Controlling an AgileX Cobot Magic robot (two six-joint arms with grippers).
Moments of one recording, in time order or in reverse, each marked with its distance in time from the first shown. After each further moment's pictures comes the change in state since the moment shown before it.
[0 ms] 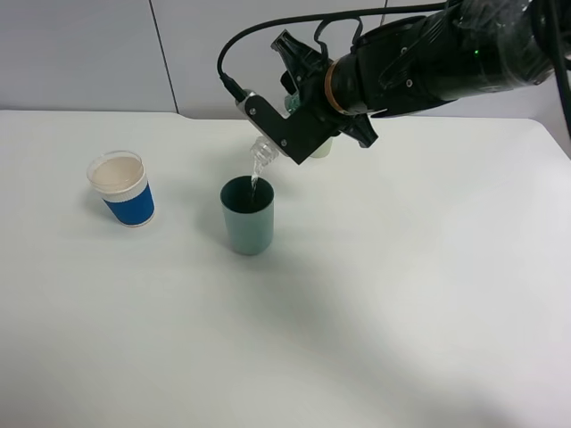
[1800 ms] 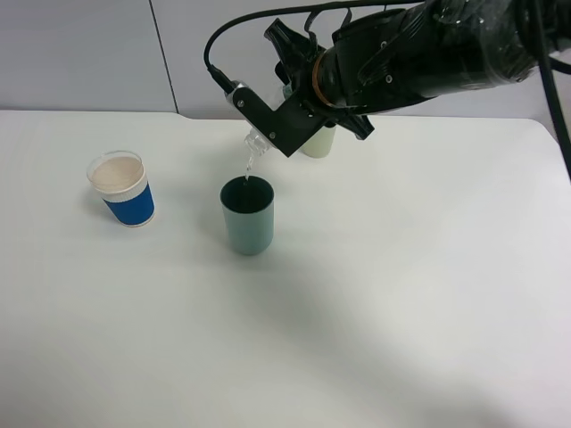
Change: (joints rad) left arm 0.000 0.000 0.000 0.000 0.000 0.000; right arm 0.053 0.019 -0.047 0.017 0.132 0.000
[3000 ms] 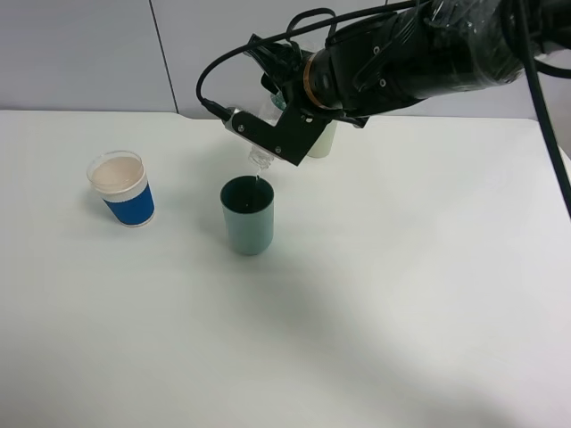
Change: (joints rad) left arm 0.000 0.000 0.000 0.000 0.000 0.000; right arm 0.000 0.015 -0.015 -0.059 -0.068 -0.206
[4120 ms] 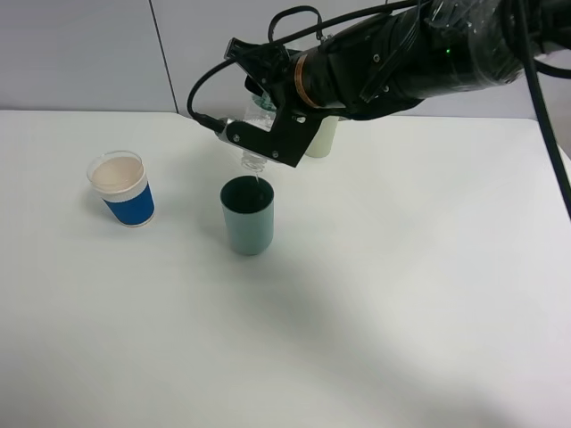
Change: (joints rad) left arm 0.000 0.000 0.000 0.000 0.000 0.000; right arm 0.000 0.000 0.000 -0.118 -0.120 0.071
